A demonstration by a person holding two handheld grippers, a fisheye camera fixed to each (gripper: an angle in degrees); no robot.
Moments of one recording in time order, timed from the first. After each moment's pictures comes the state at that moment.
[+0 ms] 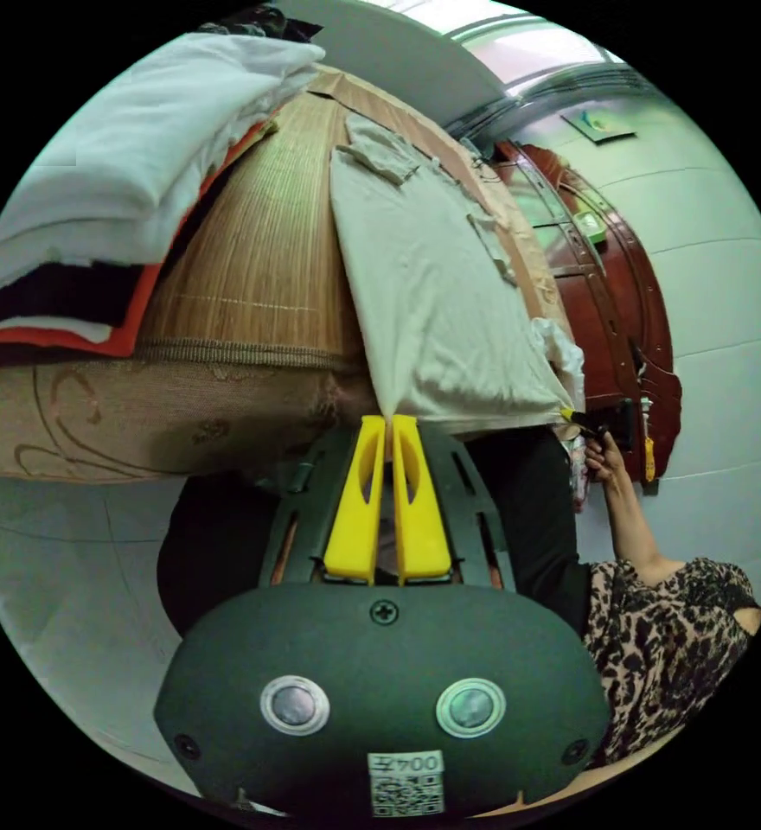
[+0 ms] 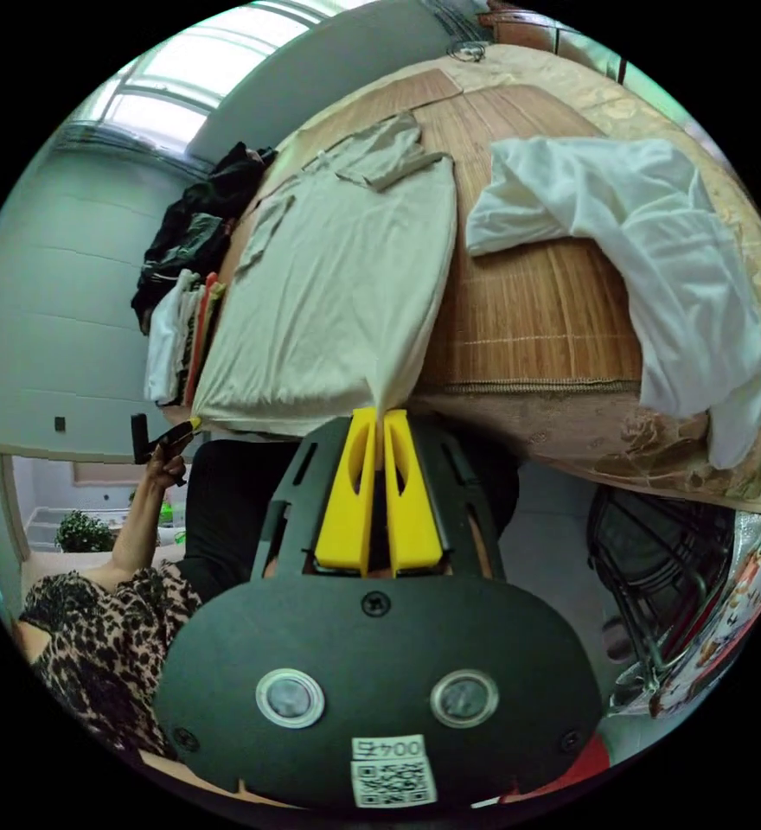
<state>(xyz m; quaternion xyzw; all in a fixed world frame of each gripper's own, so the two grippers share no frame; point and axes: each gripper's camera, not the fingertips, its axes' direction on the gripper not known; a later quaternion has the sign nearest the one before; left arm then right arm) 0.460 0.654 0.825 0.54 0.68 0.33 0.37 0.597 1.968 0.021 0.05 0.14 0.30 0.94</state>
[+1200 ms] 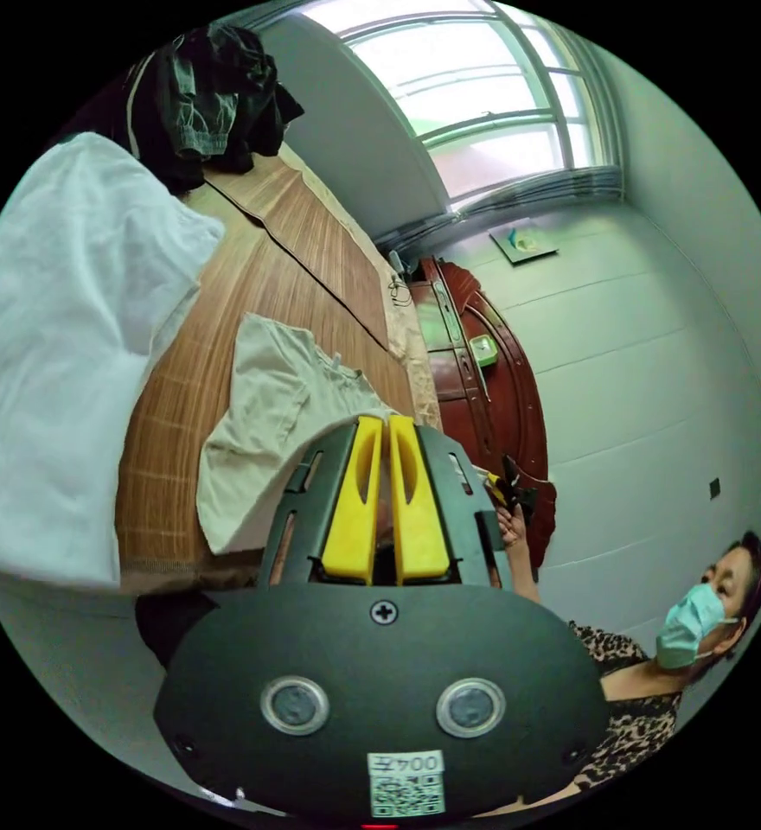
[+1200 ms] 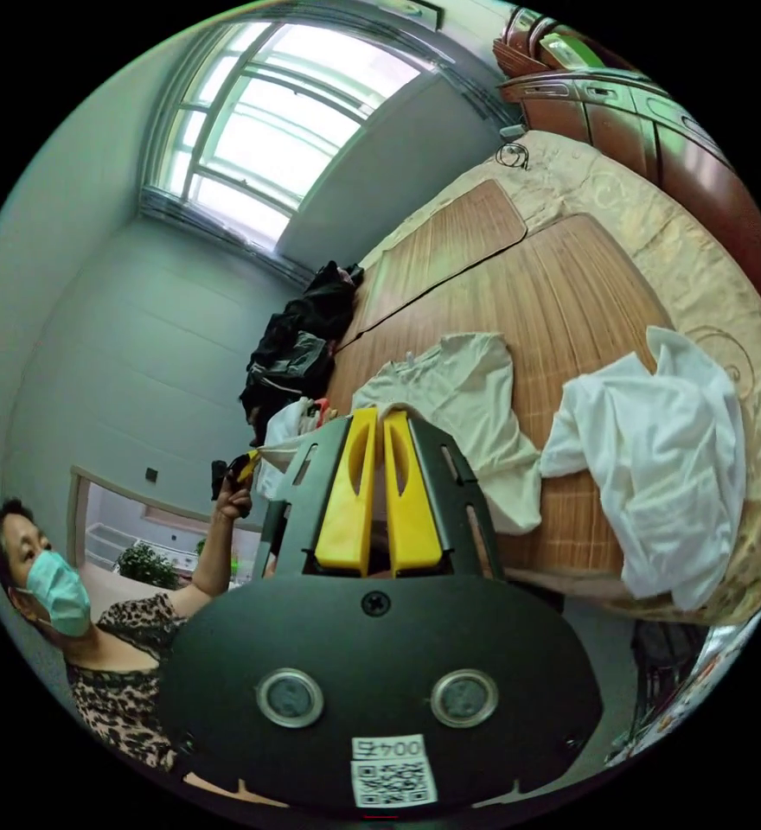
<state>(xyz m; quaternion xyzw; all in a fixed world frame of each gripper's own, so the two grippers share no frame) 0.152 0.563 0.763 0.49 0.79 0.30 0.19 0.660 1.883 -0.137 0.23 0.04 0.26 0.94</state>
